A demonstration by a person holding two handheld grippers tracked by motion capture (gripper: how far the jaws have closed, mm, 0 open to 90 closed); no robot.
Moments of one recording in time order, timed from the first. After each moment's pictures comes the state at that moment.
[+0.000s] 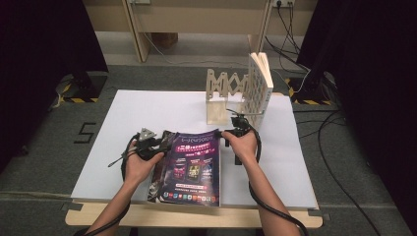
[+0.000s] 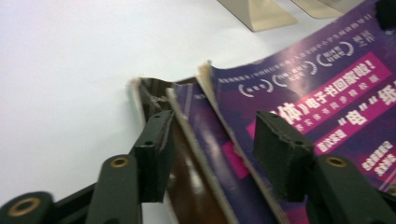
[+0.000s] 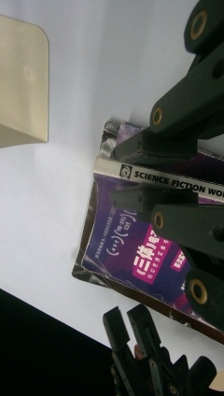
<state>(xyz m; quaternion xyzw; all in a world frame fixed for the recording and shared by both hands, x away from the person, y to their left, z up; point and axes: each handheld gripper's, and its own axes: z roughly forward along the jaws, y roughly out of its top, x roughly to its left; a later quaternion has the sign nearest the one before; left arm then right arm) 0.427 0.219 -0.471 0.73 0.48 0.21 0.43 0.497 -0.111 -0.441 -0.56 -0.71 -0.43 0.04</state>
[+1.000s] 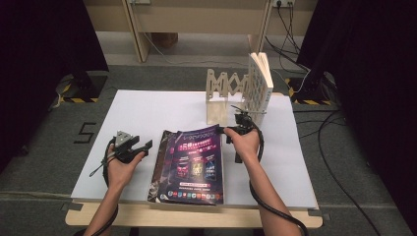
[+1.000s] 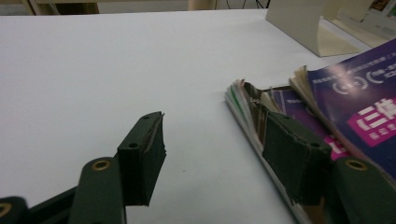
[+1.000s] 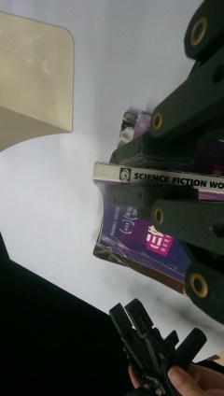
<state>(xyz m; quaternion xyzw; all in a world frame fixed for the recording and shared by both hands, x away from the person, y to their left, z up) 0.422 0.279 -0.489 0.68 0.52 0.27 0.45 0.492 -0.117 -0.426 -0.56 -0.68 -0.47 0.04</state>
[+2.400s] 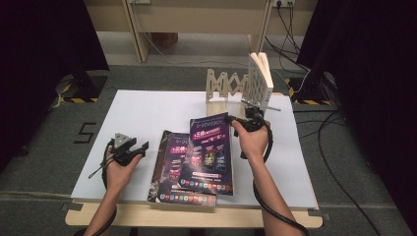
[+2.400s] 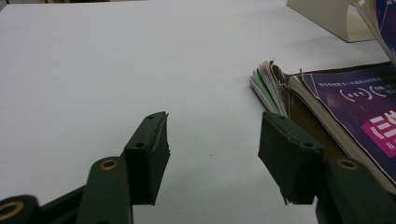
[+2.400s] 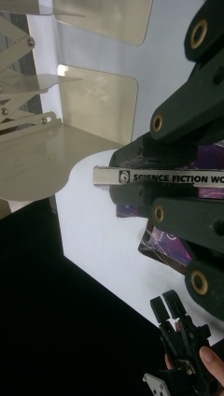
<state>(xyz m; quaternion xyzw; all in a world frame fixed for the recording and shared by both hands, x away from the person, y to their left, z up) 0.422 0.284 -0.499 0.68 0.53 0.28 0.43 0.471 -0.134 -0.381 -0.54 -0.66 -0.52 -0.07</state>
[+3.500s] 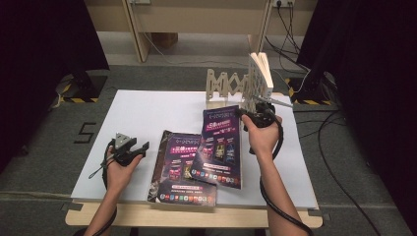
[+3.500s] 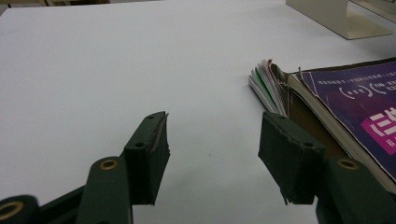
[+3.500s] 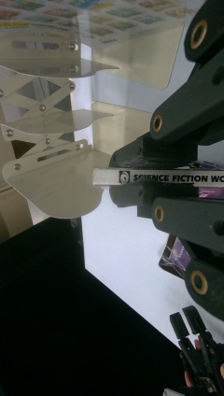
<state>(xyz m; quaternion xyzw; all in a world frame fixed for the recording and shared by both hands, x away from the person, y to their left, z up) 0.422 0.282 -0.499 0.68 0.52 0.29 0.43 0.466 -0.156 -0.355 -0.54 -0.64 -0.53 -0.12</state>
